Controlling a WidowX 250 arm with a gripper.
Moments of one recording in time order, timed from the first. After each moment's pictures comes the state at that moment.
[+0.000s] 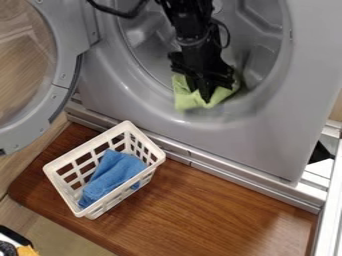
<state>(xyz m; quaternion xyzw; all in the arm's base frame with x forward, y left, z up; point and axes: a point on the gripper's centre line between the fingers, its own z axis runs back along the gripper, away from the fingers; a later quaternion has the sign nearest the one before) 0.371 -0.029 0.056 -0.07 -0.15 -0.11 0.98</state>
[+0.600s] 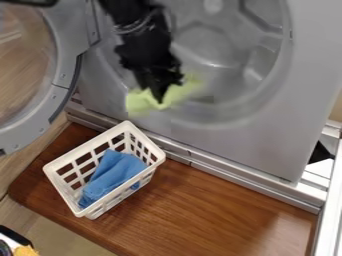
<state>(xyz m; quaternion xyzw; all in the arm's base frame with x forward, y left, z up) 0.299 0.014 0.088 -0.08 -0.14 -0.11 0.98</state>
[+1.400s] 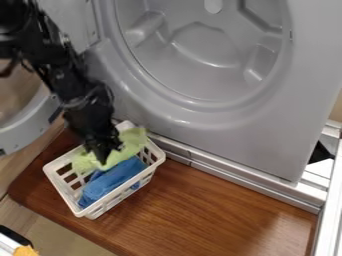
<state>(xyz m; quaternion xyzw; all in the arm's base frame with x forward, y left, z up) 0.244 0.073 -0.002 -0.07 -0.07 -0.09 0.99</state>
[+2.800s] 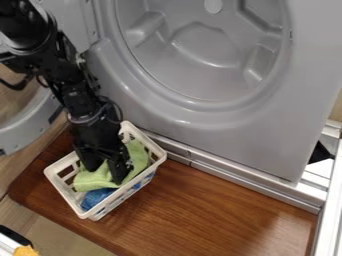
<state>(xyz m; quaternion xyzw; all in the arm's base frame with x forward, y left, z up) 0.236 0.062 -0.015 -0.07 -0.03 -0.07 0.99</state>
